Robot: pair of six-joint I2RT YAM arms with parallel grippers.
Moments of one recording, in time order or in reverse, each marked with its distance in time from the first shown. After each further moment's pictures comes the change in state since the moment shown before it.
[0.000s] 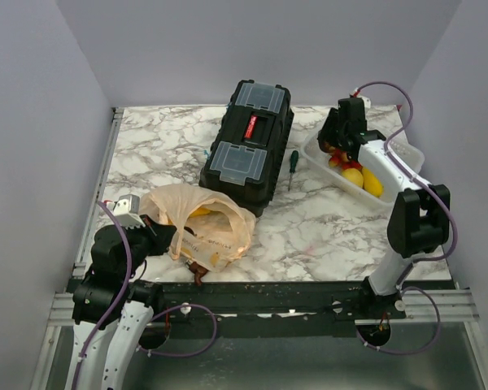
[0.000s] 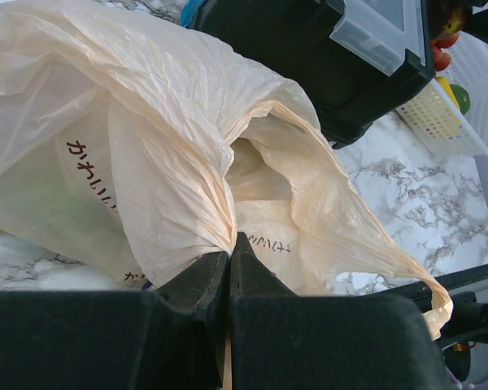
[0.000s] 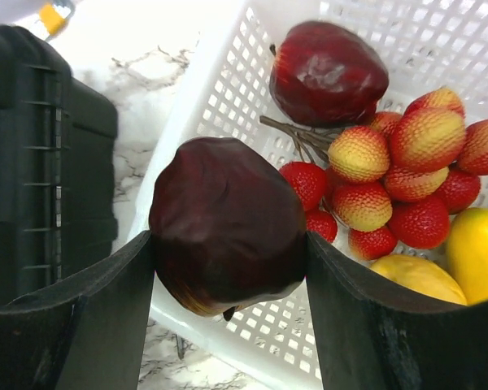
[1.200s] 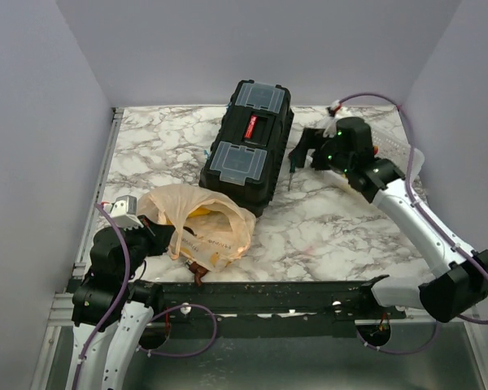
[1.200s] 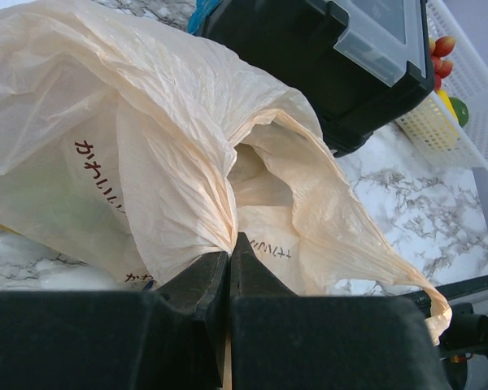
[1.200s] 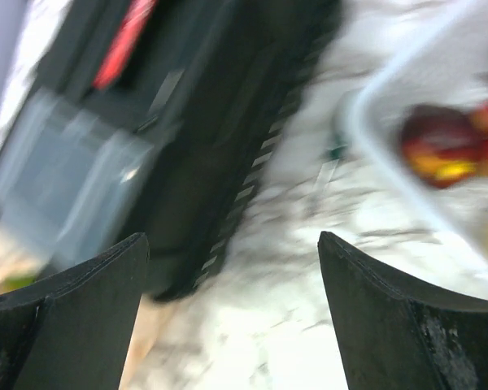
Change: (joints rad) left arm 0.000 -0.015 -0.002 0.000 -0.027 -0.021; right arm 0.152 -0.395 -0.126 -0.137 -0.254 -0.063
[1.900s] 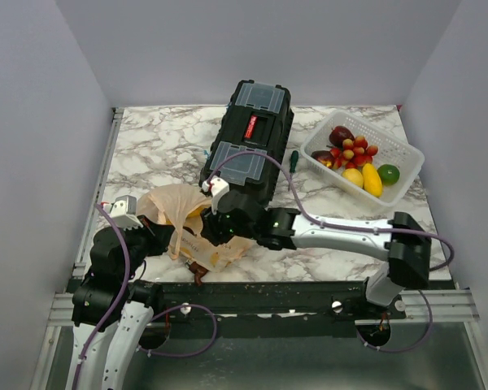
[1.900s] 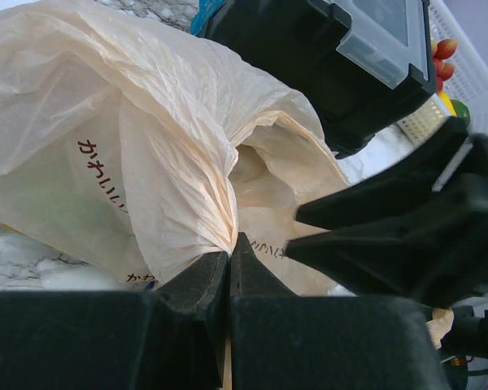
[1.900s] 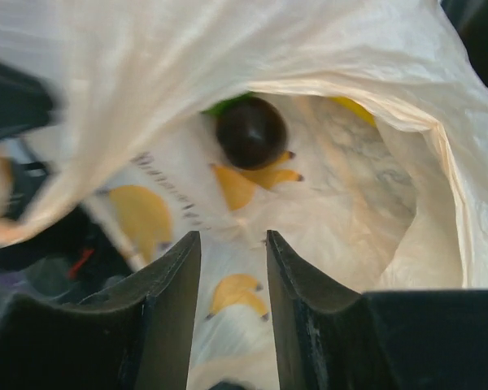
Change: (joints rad) left arm 0.000 0.000 0.000 0.000 -0.006 -0.003; right arm 0.859 0.283 -0.013 0.282 0.091 0.009
